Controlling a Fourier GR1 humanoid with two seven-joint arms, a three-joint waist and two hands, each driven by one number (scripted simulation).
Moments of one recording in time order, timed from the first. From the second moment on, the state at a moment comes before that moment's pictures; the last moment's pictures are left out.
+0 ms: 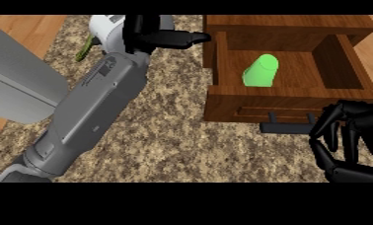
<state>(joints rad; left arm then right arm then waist) -0.97 0.21 -0.42 -0.93 0.79 0.43 -0.37 -0.05 -0.28 -0.09 -2.12 -0.18 0.38 0.19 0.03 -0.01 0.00</state>
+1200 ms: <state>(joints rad) -0.27 0.56 -0.24 -1.47 0.85 0.18 -0.34 -0.16 -0.32 0.20 -1.65 0.61 0.22 -0.15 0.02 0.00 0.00</state>
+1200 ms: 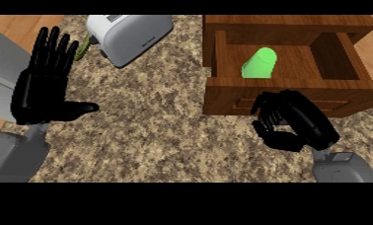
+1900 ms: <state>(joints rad) -0.11 0.54 -0.10 -1.47 0.82 -0.01 -0.37 -0.45 -0.22 0.18 -1.00 0.81 0.06 -0.32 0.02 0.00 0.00</state>
